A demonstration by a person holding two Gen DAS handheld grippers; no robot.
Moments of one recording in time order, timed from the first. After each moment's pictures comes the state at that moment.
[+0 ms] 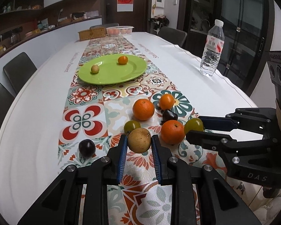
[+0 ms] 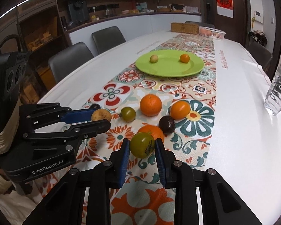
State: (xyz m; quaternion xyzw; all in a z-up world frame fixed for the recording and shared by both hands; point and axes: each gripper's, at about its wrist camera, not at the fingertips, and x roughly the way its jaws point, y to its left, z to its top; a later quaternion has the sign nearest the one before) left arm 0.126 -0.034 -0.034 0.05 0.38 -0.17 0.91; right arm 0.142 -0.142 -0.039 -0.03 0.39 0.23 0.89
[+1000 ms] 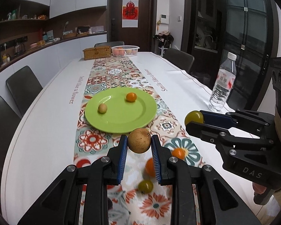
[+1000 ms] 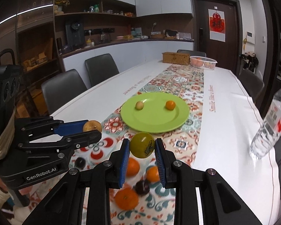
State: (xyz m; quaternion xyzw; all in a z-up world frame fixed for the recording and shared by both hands) left arm 0.201 -0.033 0.023 0.04 0.33 -0.16 0.93; right arm 0.207 -0.149 0.021 -0.03 0.30 0.20 0.93
